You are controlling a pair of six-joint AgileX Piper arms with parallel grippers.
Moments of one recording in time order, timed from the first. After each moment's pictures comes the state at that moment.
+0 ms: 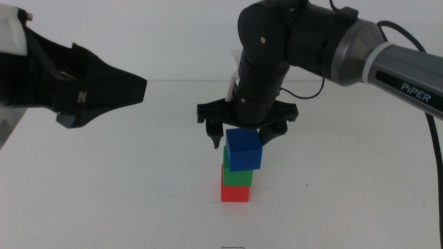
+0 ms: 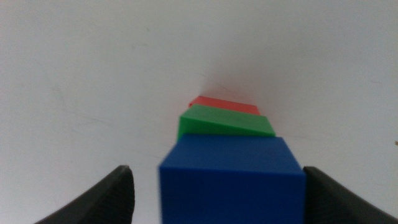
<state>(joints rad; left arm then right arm) -0.25 0.96 -1.16 -0.55 0.95 0.50 0.71 2.01 -1.87 -0.01 1.24 0.59</state>
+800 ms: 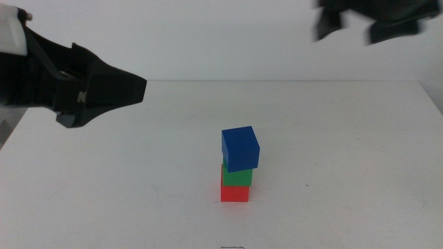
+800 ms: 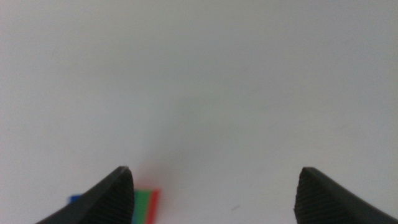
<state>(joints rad) -0.25 0.96 -1.16 -0.55 0.95 0.50 0.45 1.60 -1.82 -0.09 1.22 0.41</state>
